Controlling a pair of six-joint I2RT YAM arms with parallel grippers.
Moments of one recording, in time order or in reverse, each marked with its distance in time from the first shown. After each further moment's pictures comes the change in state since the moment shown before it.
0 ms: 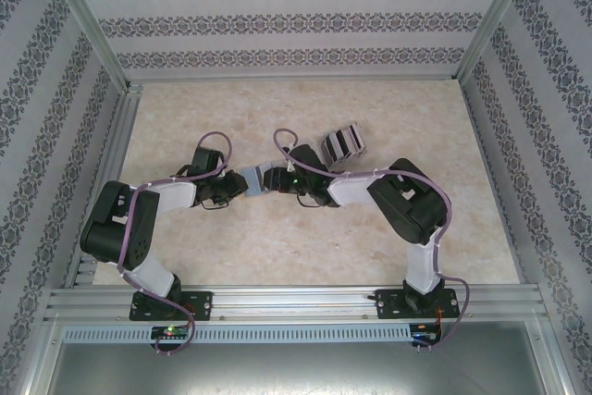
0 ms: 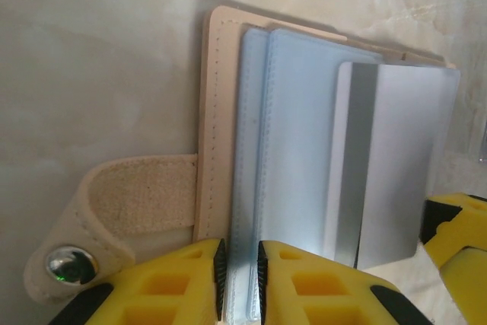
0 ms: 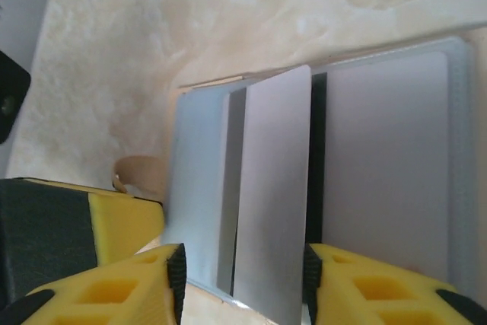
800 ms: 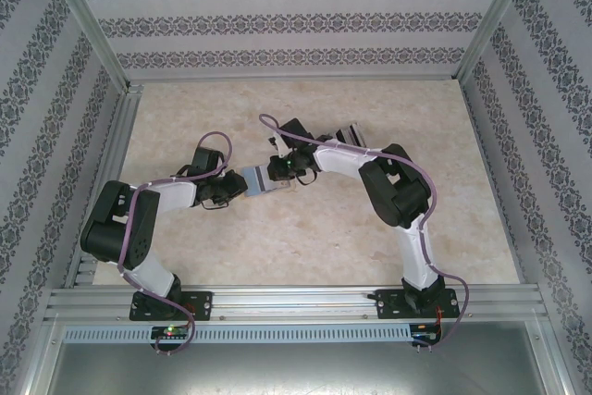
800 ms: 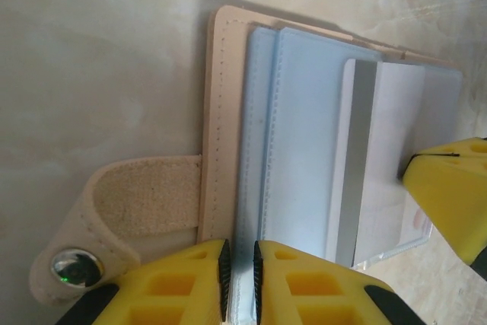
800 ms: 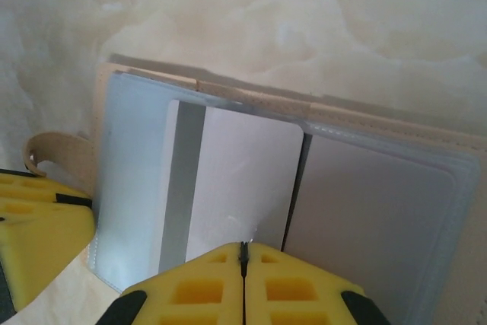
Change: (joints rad) left arm 0.000 0.006 0.003 0.000 -0.003 0.000; right arm -0.056 0.201 0.457 -0.590 -0.112 -0.322
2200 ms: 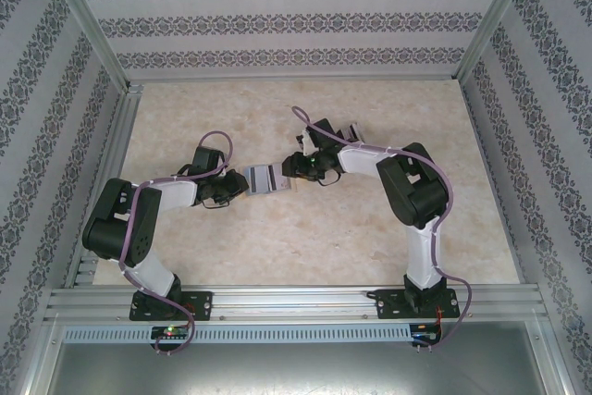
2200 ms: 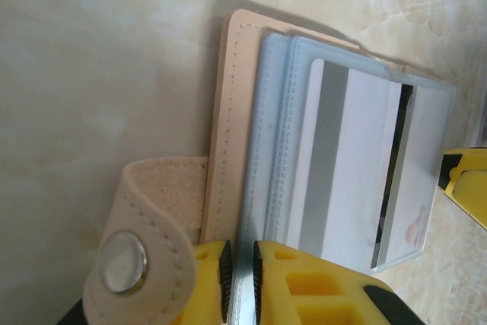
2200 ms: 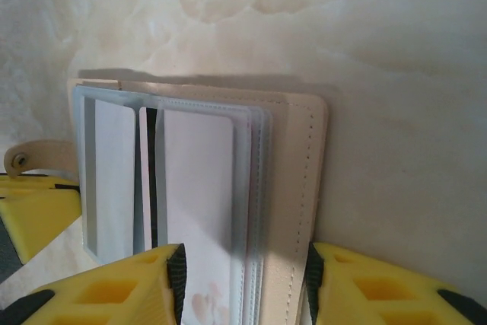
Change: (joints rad) left arm 0.002 0.019 0.005 0.023 0.022 0.000; right arm -0.132 -0.107 -0.229 0.159 -0.149 0.167
